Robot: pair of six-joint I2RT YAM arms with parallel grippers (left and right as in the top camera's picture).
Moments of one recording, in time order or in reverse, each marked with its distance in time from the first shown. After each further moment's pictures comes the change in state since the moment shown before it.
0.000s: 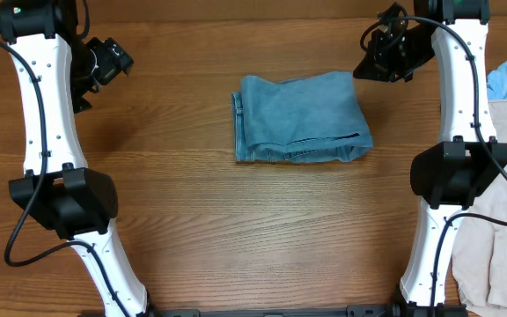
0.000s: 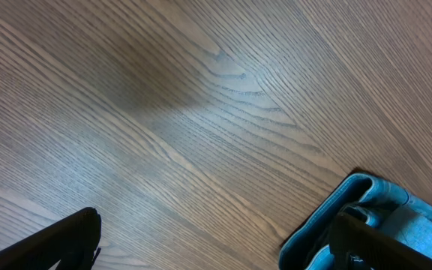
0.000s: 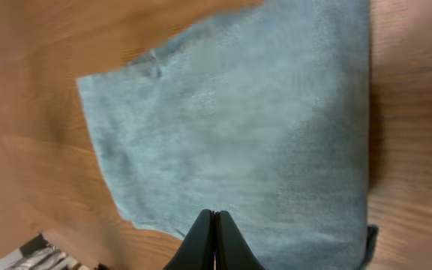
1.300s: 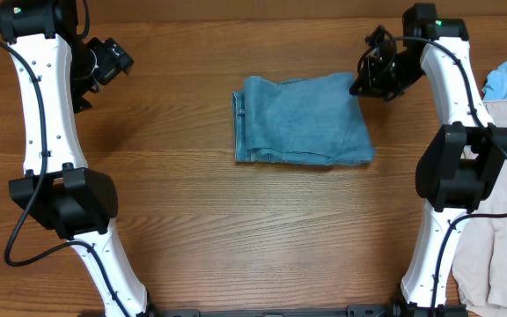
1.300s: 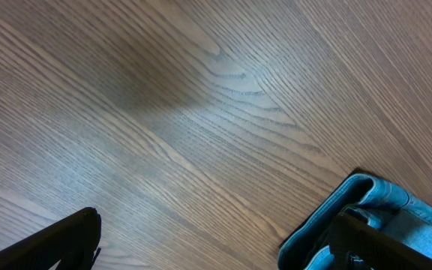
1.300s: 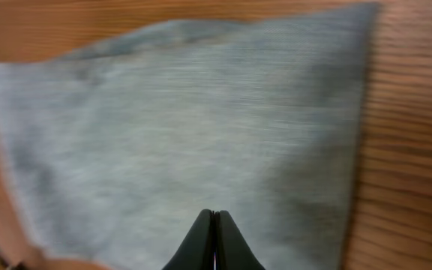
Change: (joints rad) left arm 0.000 0.000 0.000 0.000 0.000 0.000; right arm -0.023 -0.033 -0.375 0.341 -0.012 -0.234
